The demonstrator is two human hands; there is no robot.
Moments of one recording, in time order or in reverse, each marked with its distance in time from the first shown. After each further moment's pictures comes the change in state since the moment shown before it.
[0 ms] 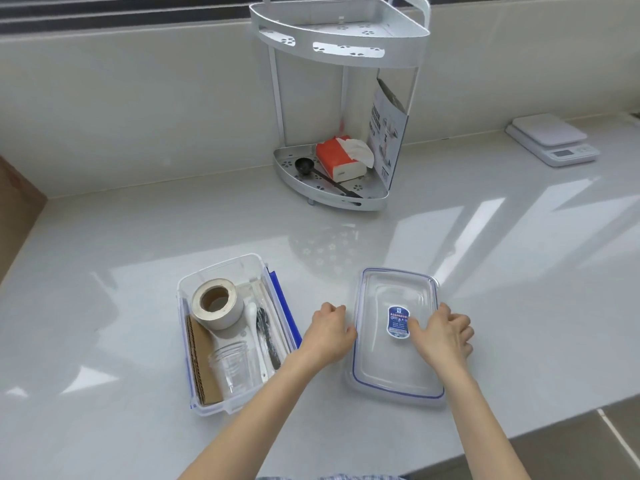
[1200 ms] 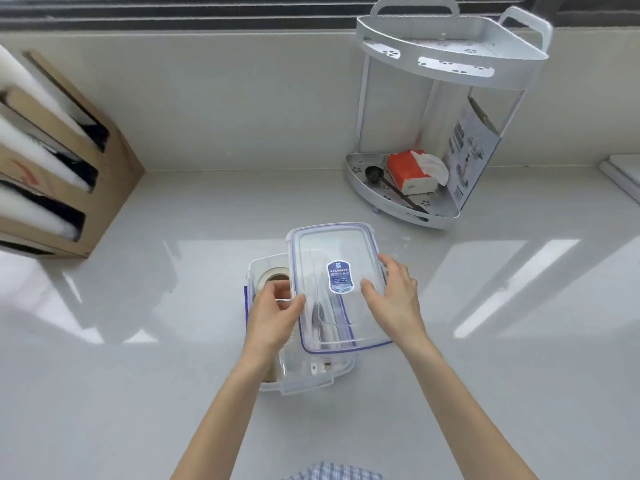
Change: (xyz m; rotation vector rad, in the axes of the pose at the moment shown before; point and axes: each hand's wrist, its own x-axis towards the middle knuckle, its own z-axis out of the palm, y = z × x) left_hand -0.075 -0.084 -0.077 -0.709 0.707 -0.220; right_hand -0.063 -0.123 0.027 0.265 -0.202 -0.624
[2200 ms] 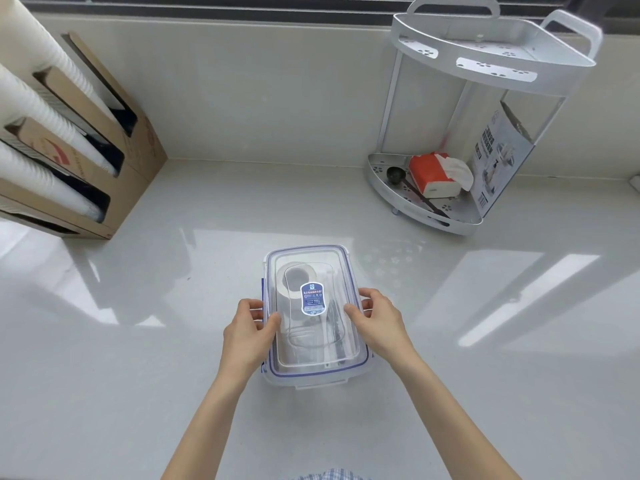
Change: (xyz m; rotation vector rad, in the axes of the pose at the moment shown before) left_hand -0.007 -0.043 -0.035 0.034 0.097 -0.129; right_hand -0.013 0.001 0.035 0.029 -0.289 0.093
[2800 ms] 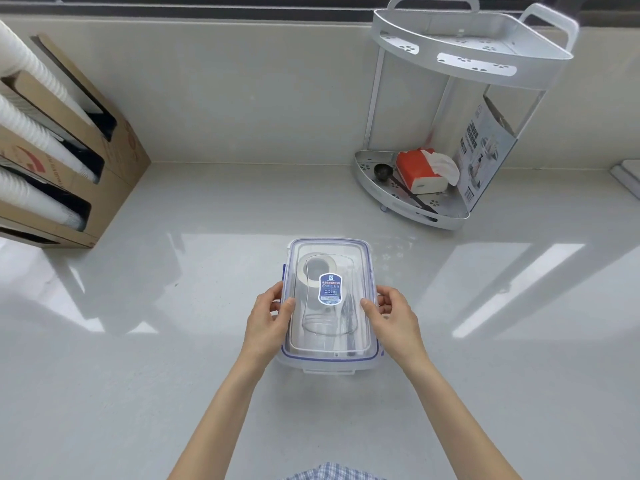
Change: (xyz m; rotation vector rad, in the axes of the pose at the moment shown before) left_hand 0.015 0.006 0.031 -0.152 -0.173 0.123; right_hand 0.002 0.027 -0.015 0.166 0.180 0.024
